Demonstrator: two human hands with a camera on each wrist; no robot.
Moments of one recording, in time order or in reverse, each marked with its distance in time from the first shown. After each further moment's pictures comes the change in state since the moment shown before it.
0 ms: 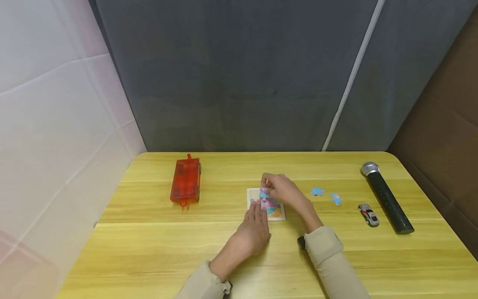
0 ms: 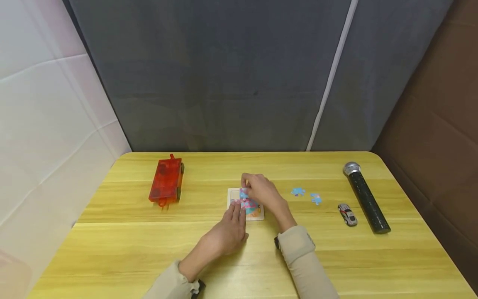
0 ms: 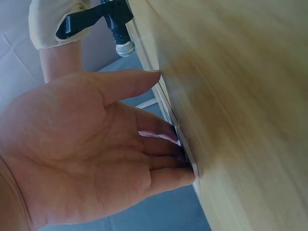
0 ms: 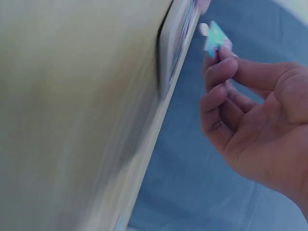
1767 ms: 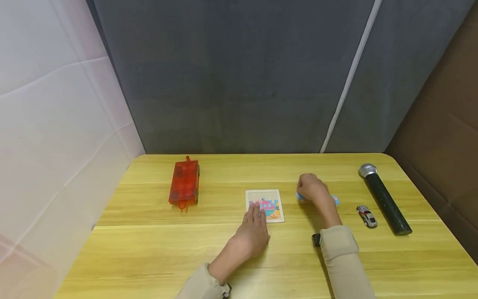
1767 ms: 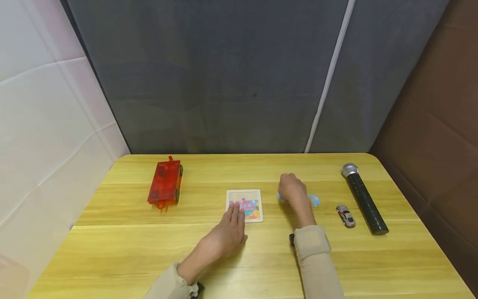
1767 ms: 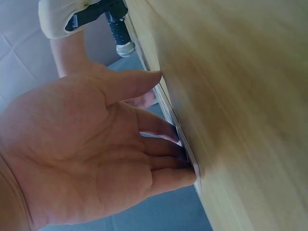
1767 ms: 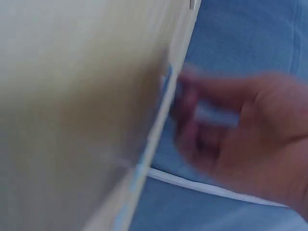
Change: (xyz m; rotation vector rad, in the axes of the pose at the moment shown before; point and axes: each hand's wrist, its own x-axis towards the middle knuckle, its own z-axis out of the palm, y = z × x) left_hand 0.004 -0.001 0.012 0.034 0.066 -0.009; right_hand -0.024 0.050 -0.043 -0.109 -0.052 0.394
